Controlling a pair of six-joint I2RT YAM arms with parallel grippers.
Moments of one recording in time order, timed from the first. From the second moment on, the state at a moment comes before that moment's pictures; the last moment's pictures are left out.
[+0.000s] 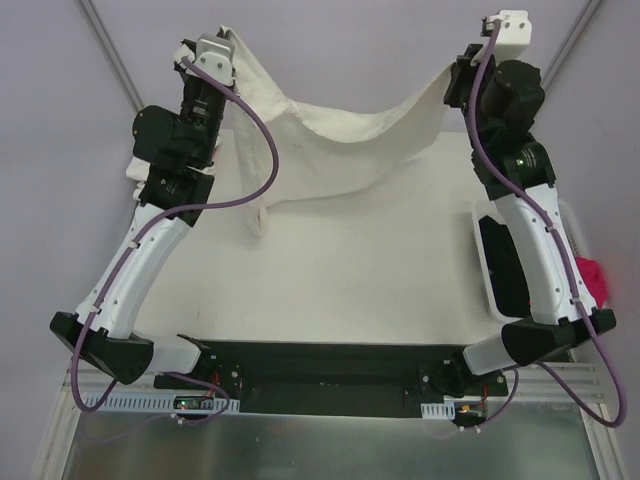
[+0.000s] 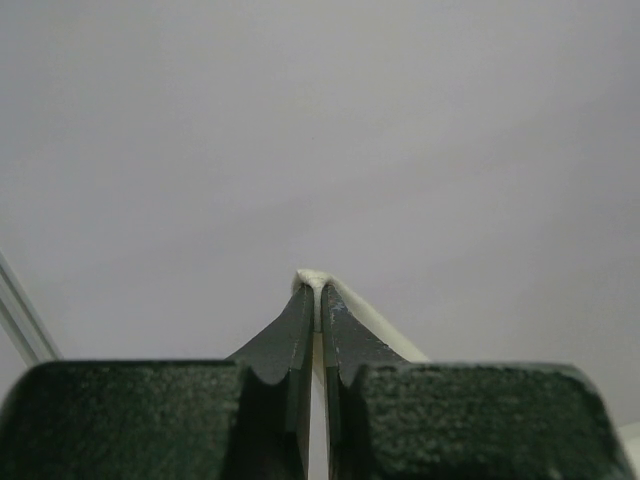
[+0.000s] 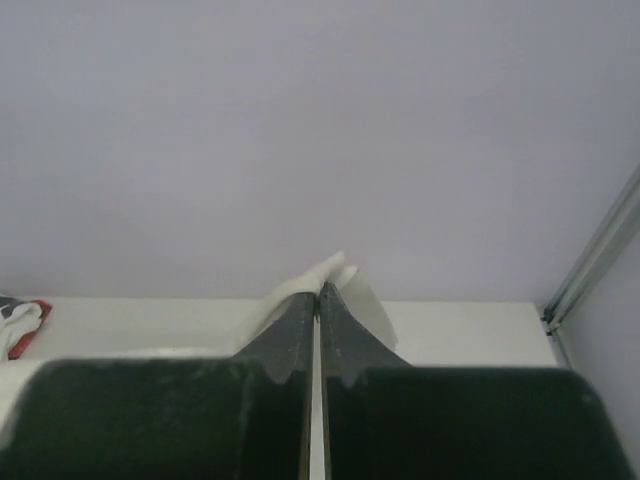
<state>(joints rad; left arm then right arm) -0.44 1.32 1.61 0.31 -0.12 0.44 0.36 1.50 1.92 -0.37 0.29 0.05</state>
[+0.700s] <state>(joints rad) -0.44 1.15 1.69 0.25 -0.06 0.42 0.44 1.20 1.84 -0.11 0.32 -0.26</state>
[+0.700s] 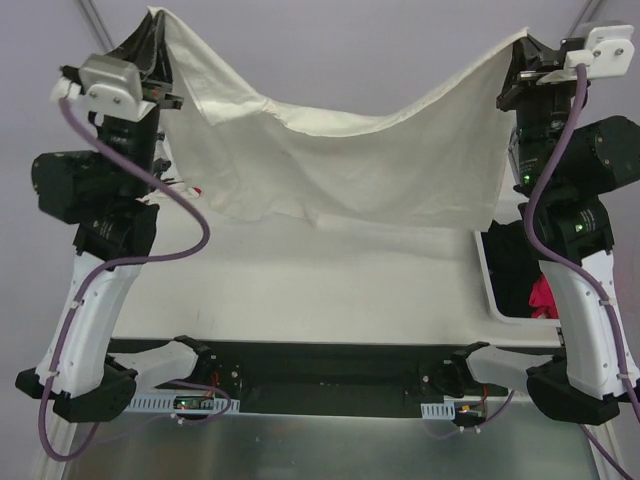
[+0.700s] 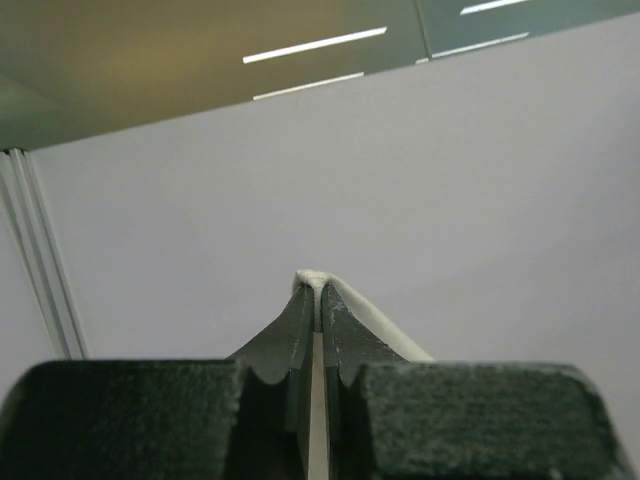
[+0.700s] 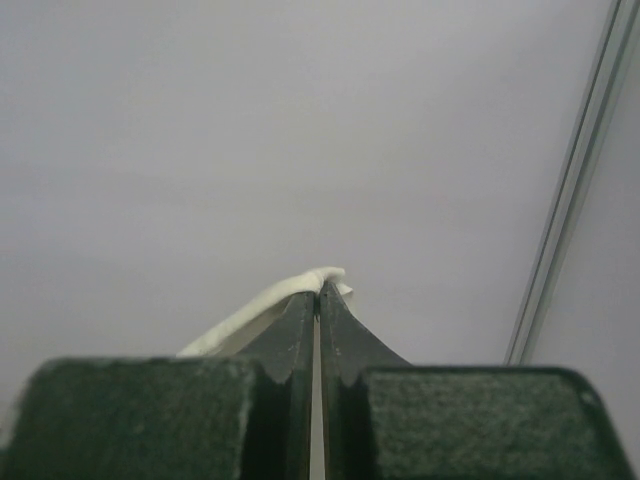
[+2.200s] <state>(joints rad) -0.33 1.64 1.96 0.29 -0.10 0.41 0.27 1.74 2.11 -0.08 0.37 -0.29</state>
